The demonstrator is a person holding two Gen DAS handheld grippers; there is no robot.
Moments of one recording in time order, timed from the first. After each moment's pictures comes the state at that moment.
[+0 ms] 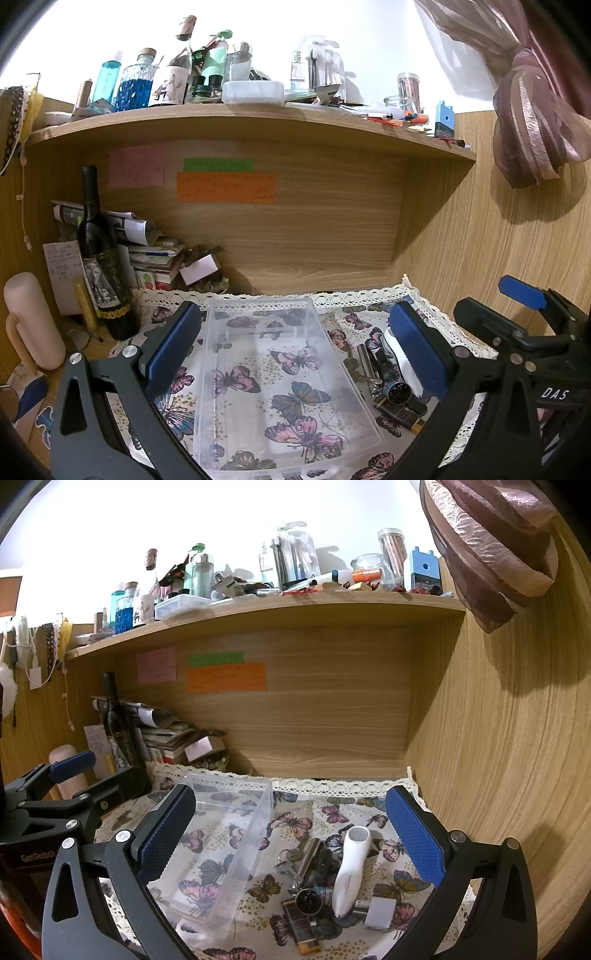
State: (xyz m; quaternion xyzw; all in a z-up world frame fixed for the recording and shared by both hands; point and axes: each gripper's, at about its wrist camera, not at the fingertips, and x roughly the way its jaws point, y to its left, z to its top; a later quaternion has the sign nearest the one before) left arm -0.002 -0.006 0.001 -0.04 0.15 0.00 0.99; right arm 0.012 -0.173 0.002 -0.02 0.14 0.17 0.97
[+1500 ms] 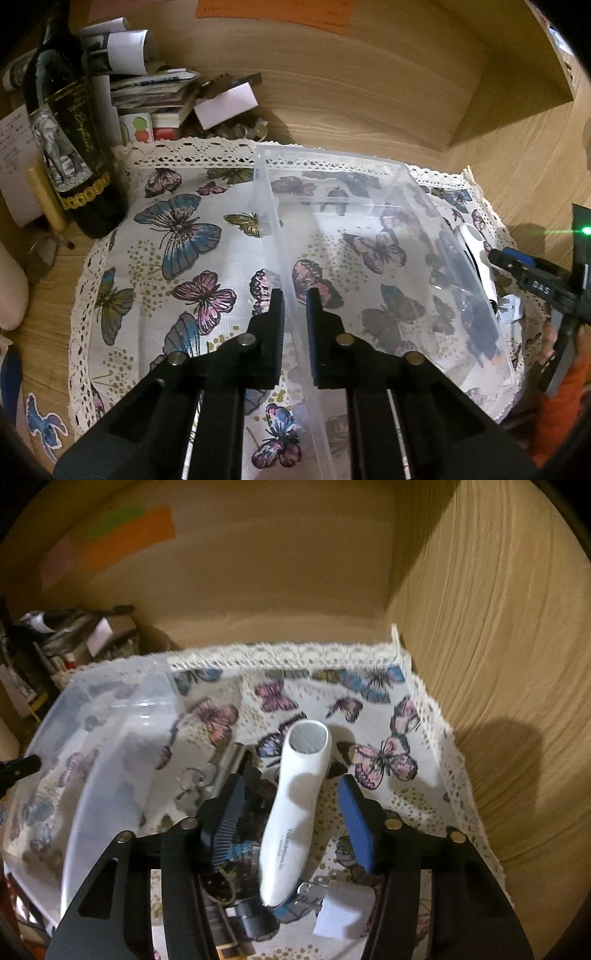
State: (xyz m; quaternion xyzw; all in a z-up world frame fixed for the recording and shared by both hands) left arm 0.096 0.098 -0.098 -0.09 0.42 -0.03 0.90; right arm 0.152 -0.192 -0.095 -0.04 0.42 0.09 0.90
